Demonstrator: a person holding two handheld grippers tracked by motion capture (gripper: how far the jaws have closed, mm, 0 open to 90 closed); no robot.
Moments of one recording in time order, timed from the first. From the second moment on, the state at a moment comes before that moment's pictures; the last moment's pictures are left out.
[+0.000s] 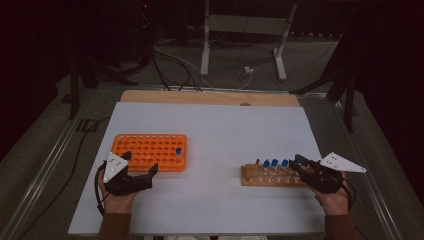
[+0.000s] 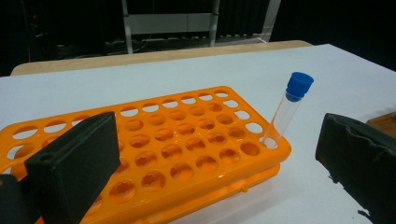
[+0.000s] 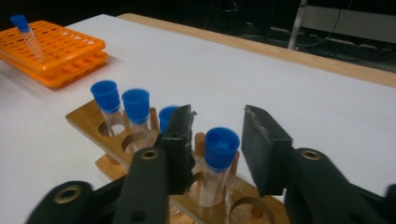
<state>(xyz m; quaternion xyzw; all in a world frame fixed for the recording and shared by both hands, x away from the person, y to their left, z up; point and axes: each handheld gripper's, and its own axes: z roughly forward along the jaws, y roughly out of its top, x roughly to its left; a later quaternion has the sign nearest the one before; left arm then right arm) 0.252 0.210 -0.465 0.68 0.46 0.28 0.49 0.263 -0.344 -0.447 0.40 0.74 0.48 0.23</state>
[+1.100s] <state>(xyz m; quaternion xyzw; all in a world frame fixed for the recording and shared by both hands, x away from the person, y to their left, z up) 0.253 0.207 -0.467 0.69 0.46 0.28 0.49 0.261 -0.347 -0.449 0.40 0.75 0.47 0.22</state>
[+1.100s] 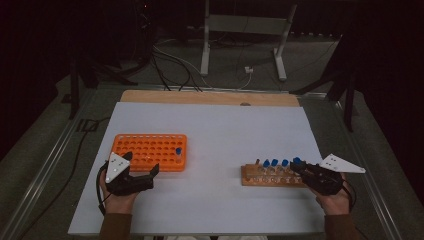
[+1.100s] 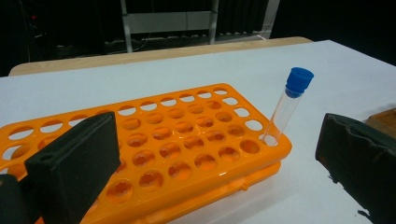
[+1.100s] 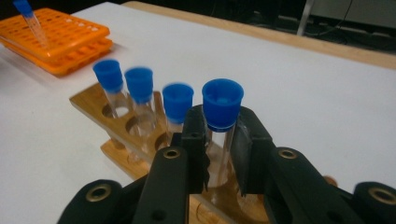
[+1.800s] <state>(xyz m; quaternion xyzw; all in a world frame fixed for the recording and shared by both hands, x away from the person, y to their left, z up) 0.254 0.204 -0.469 0.69 0.46 0.28 0.49 0.263 -0.349 -0.416 0.40 0.74 0.49 0.23</state>
